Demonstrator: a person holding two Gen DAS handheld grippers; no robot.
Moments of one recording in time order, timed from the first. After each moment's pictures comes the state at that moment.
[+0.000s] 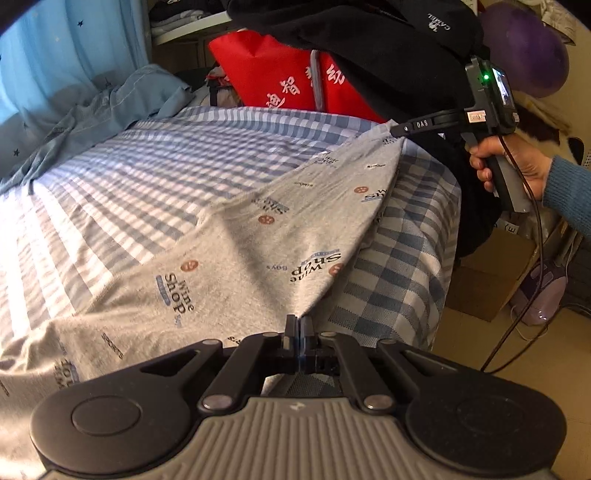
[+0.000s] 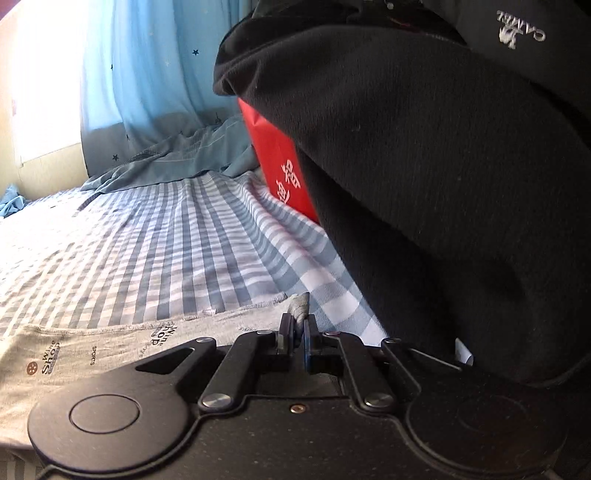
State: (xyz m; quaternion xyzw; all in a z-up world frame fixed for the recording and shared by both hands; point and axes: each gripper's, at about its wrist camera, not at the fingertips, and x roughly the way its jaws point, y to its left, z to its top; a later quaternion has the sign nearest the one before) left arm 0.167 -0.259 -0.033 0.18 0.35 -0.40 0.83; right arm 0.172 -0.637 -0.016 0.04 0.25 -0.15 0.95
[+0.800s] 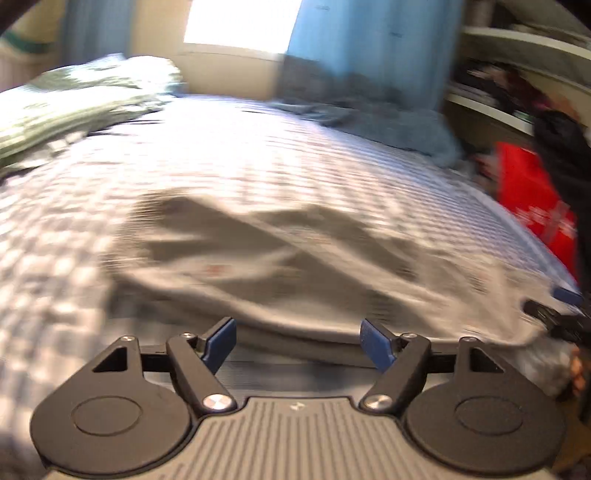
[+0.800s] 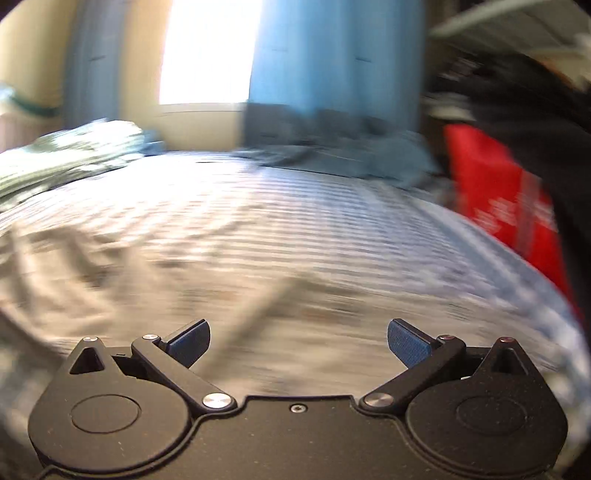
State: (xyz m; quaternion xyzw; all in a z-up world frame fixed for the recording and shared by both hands) left arm 0.113 0.036 -0.012 -0.09 0.35 -0.04 0.93; right arm 0.137 -0.391 -0.025 -0.07 0.24 0.06 0.97
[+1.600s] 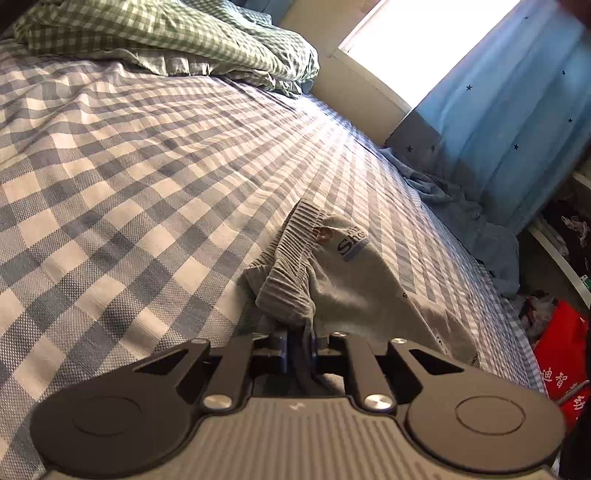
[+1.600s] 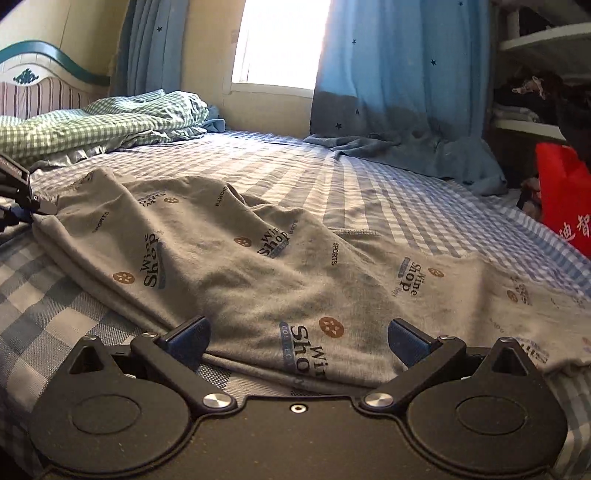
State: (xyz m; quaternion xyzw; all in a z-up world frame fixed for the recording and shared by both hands) left arm 0.156 0.149 -0.059 -0.31 0.31 0.04 0.90; right arm 0.112 -0.231 -0.068 -0.10 0.25 0.09 0.96
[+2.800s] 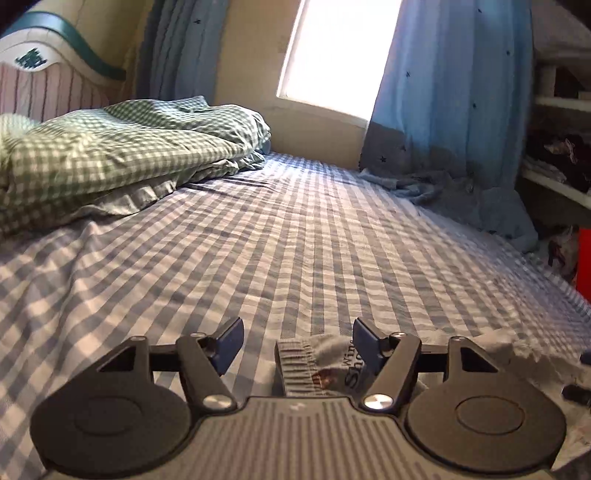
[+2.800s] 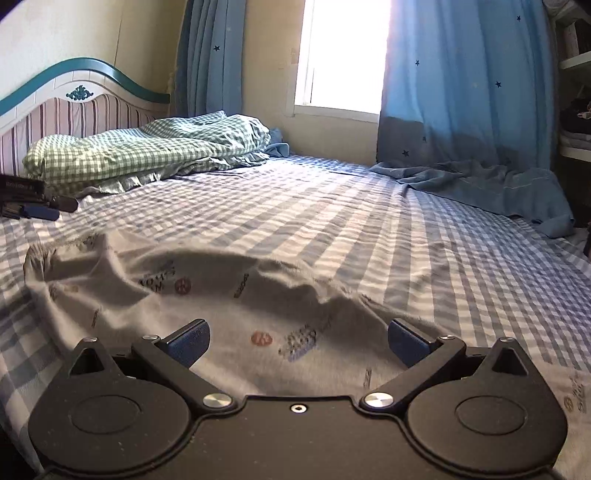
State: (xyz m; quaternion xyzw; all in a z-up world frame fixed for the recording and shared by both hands) left arm 0.188 0.164 -0.007 -0.10 0.27 0.04 0.96; right arm 0.189 -0.220 -0.018 -0.08 0.24 0.22 0.94
